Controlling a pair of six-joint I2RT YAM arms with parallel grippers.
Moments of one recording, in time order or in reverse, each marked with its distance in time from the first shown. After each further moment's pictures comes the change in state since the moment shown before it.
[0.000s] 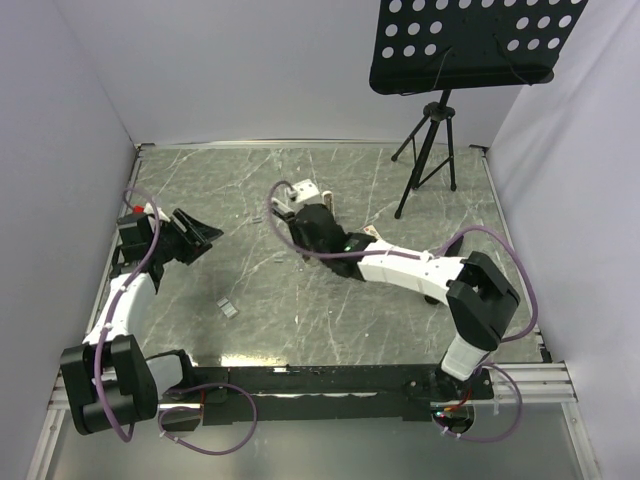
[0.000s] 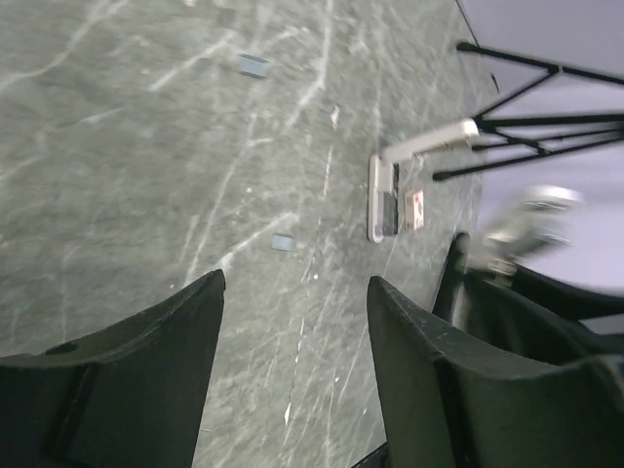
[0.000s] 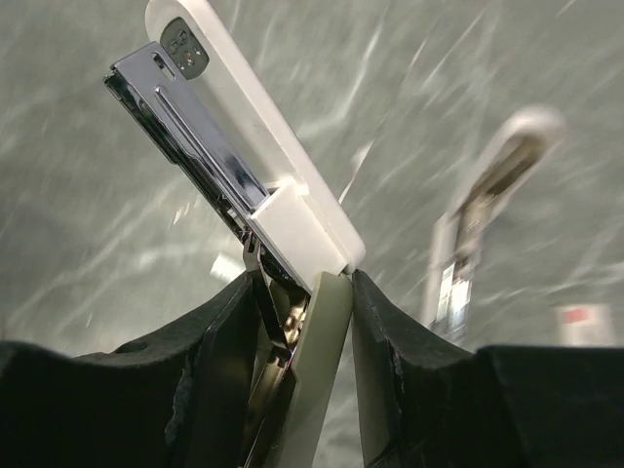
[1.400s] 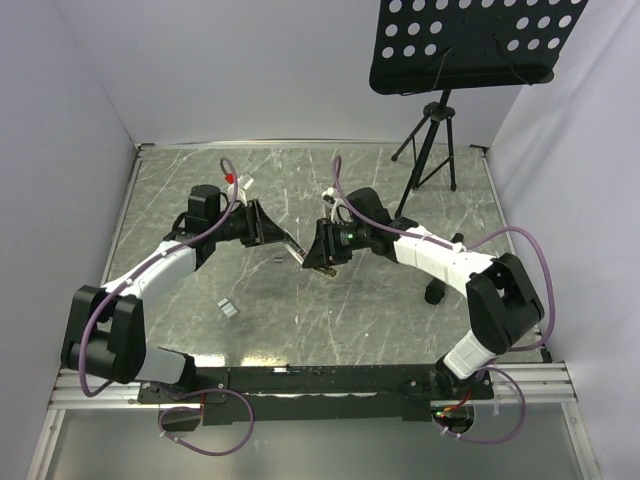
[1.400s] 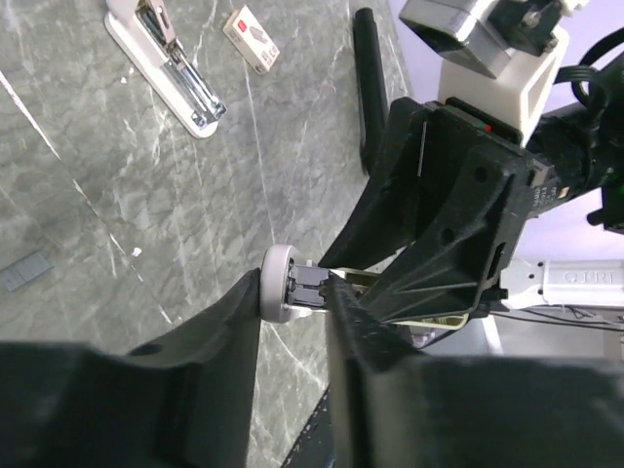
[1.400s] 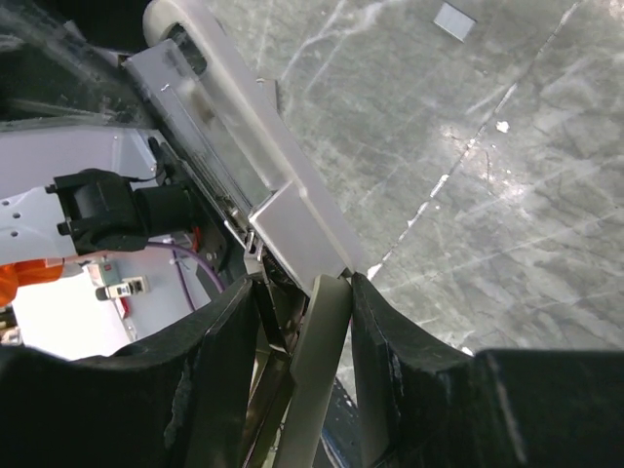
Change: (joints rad) left arm -0.490 0.246 0.204 0.156 0.183 0.119; right arm -0.348 -0.102 -0.144 -0.242 -1.138 0.425
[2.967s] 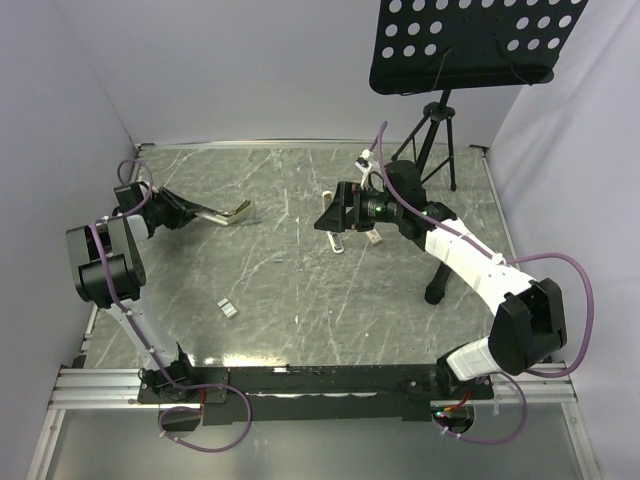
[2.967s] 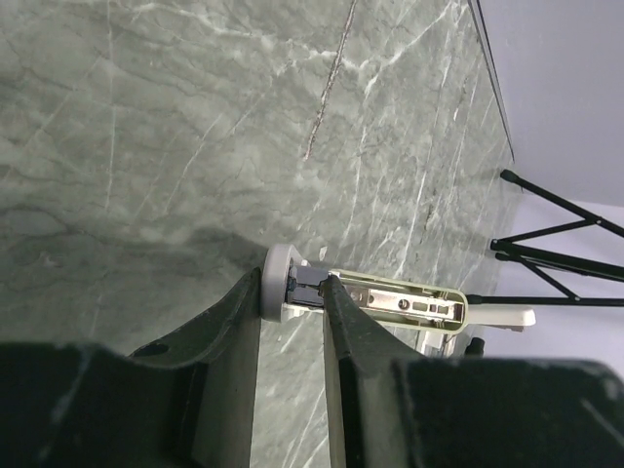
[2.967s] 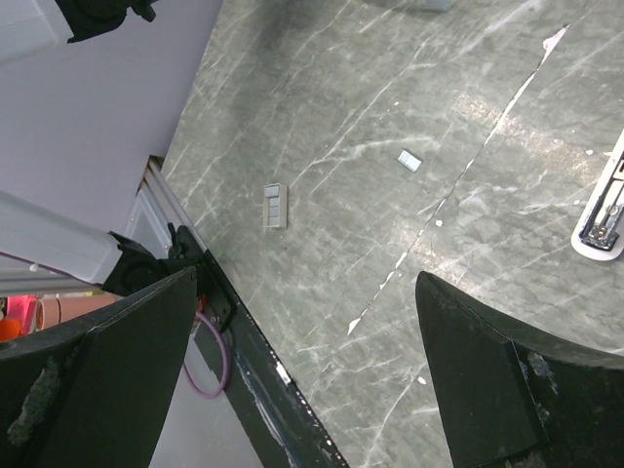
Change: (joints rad) left arm 0.589 0.546 0.242 0.103 -0.144 -0.117; right arm -0.155 -0.146 0.092 -0.022 0.017 -0.054
